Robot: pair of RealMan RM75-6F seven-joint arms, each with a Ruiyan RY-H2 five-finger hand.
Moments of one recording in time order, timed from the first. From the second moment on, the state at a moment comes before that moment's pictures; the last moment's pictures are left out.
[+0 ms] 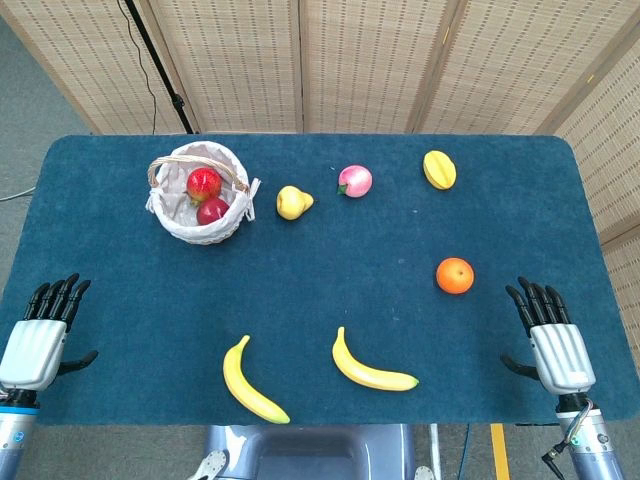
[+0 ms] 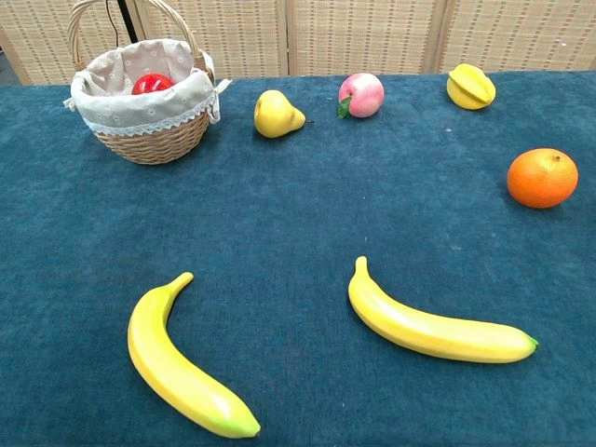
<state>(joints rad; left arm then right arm) -0.13 -1.19 -0.01 -1.62 1.50 1.44 0.16 0.14 -1.22 0.05 -1.58 -1.54 1.45 -0.06</state>
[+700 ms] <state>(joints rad) -0.13 -1.18 -0.02 -1.62 1.47 1.41 0.12 0.27 -1.27 0.08 -1.59 -1.50 1.26 -0.10</state>
